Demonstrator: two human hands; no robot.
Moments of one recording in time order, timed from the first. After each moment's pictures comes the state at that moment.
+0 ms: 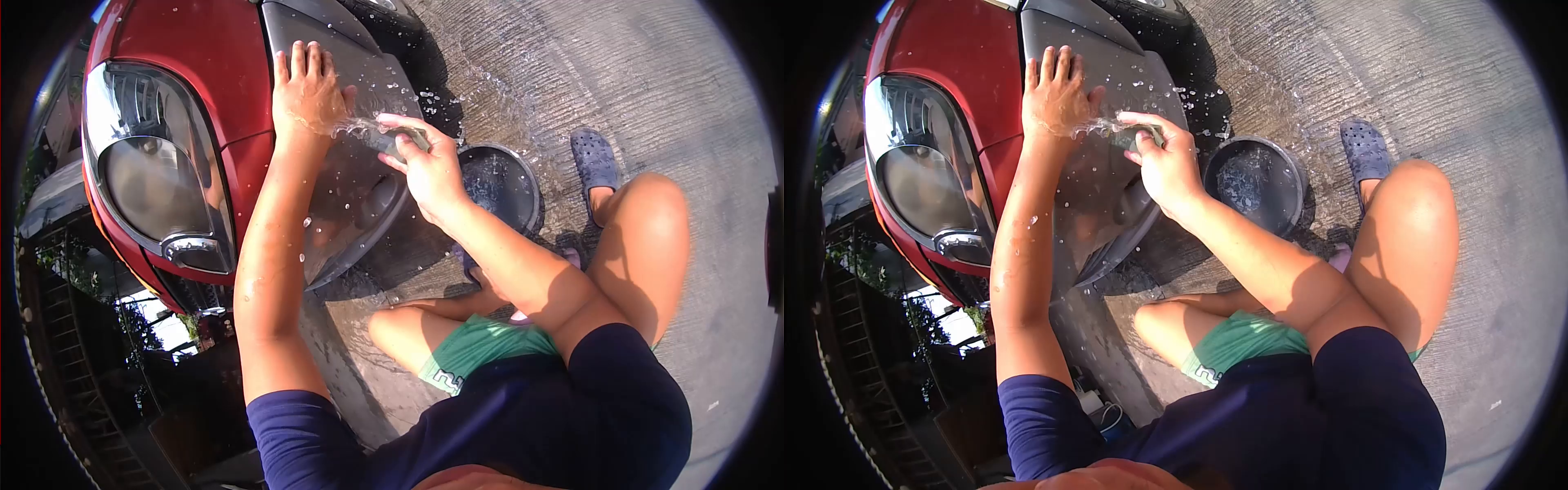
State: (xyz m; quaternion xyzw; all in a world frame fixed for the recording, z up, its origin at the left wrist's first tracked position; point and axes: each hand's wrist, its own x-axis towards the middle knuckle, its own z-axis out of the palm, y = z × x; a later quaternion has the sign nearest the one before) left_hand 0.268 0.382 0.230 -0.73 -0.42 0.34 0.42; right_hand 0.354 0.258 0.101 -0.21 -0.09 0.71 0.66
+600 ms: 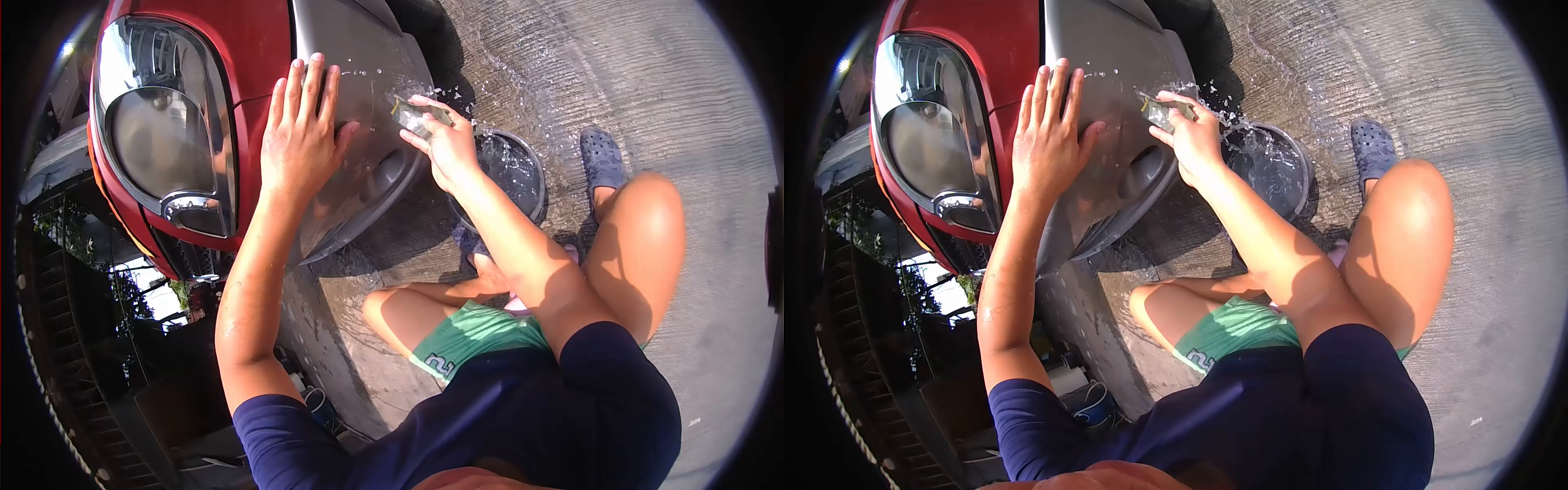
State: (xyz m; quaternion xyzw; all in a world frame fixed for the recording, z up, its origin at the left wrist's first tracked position) left_hand 0.232 0.286 0.266 -0.82 -0.40 0.22 0.34; right_hand 0.342 0.269 0.065 -0.22 0.00 0.76 0.61
